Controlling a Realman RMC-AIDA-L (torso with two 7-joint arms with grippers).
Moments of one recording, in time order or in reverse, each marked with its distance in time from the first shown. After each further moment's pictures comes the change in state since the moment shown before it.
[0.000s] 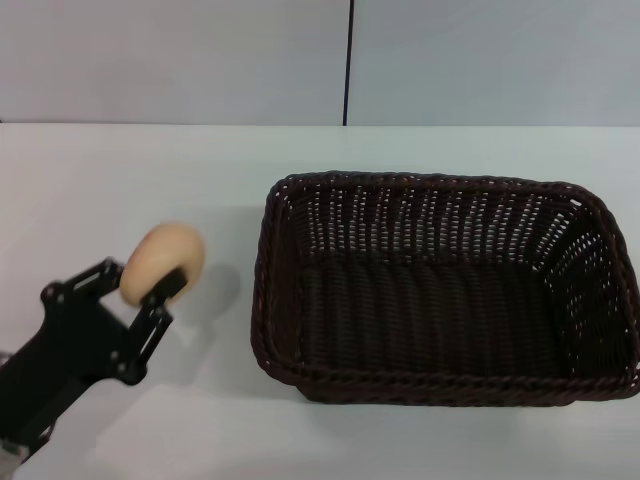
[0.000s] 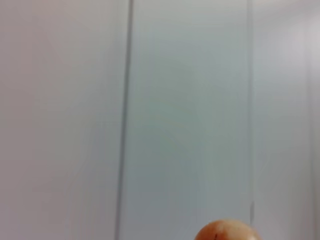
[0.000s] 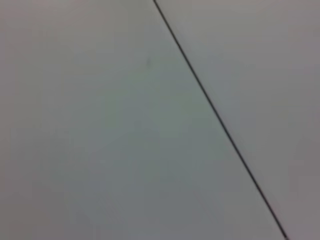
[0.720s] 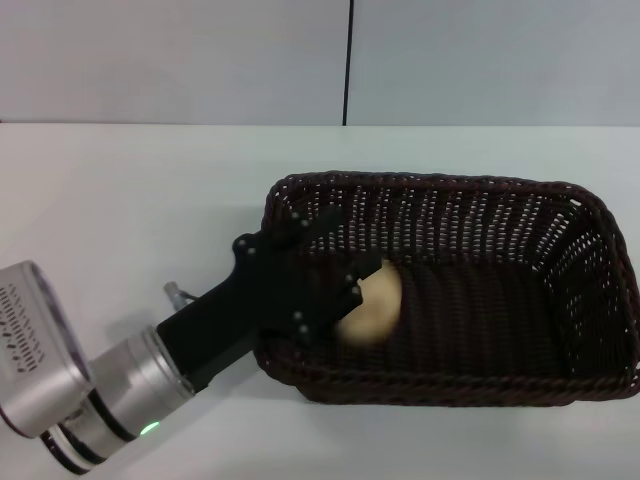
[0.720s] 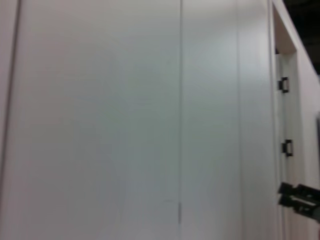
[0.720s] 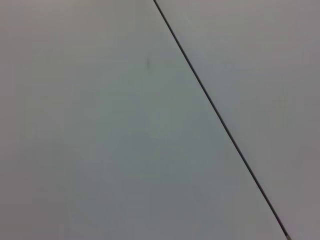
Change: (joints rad) left arm -0.314 -0.007 -0.015 -0.340 0.070 -0.168 0.170; right arm 0.001 -0.001 -0.001 0.022 0.001 -0.010 -0.003
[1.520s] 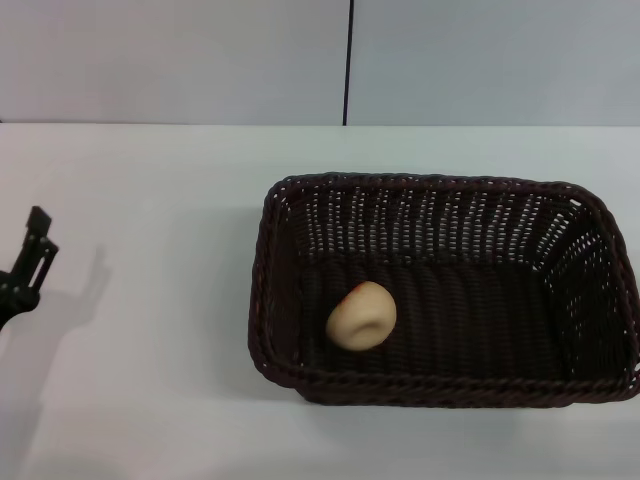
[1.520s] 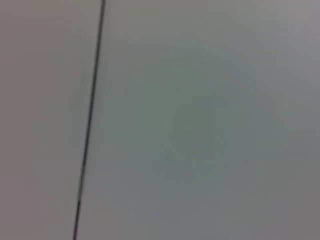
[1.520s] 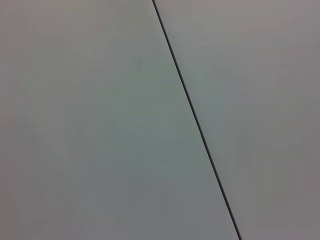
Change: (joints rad) left arm 0.376 0.003 -0.623 0.061 -0.009 -0.049 0.060; right arm 0.025 0.000 0.082 0.032 0.008 0.037 -0.193
